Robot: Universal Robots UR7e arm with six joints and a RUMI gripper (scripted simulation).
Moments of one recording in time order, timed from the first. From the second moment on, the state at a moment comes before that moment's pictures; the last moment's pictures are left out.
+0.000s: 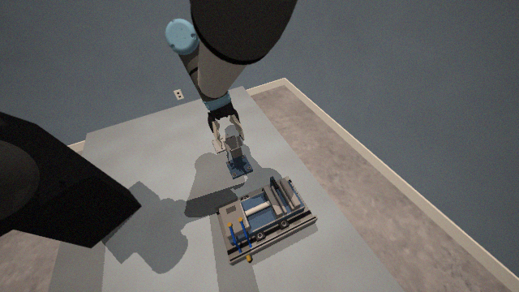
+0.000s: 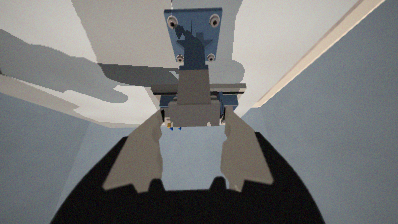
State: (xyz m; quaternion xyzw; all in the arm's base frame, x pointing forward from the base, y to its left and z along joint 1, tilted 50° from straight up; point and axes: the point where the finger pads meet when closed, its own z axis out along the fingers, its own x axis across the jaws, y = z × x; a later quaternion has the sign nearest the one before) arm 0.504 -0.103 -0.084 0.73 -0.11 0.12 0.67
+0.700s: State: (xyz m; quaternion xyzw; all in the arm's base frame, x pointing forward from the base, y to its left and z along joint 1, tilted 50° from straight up) arm 0.504 -0.103 -0.083 0.74 -0.11 0.12 0.65
